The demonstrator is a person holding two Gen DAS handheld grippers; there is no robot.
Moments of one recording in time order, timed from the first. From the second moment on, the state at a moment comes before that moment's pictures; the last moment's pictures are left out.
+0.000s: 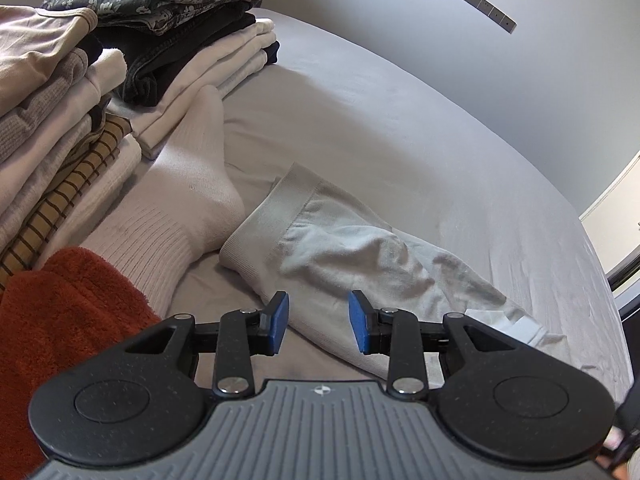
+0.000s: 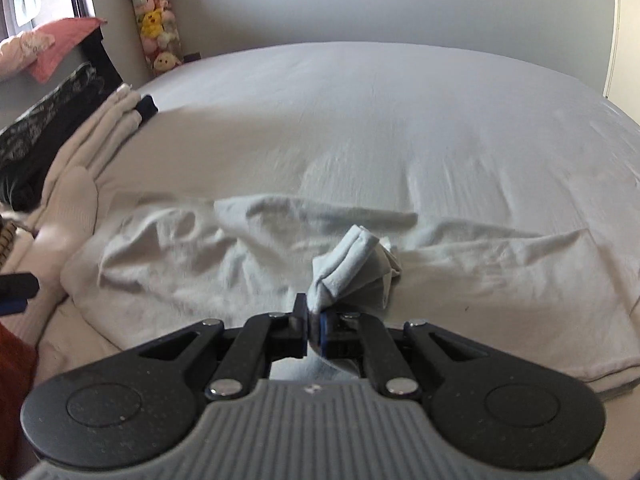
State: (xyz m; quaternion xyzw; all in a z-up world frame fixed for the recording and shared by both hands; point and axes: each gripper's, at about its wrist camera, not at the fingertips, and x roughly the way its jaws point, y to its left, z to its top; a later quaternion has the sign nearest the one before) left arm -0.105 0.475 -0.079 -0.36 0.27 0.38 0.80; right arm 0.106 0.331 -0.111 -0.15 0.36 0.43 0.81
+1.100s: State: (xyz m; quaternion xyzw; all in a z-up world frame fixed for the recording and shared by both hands) left arm -0.091 0.483 -0.106 -0.50 0.22 0.25 0.80; right arm 0.074 0.234 -0.101 -0.16 0.24 0.45 0.84
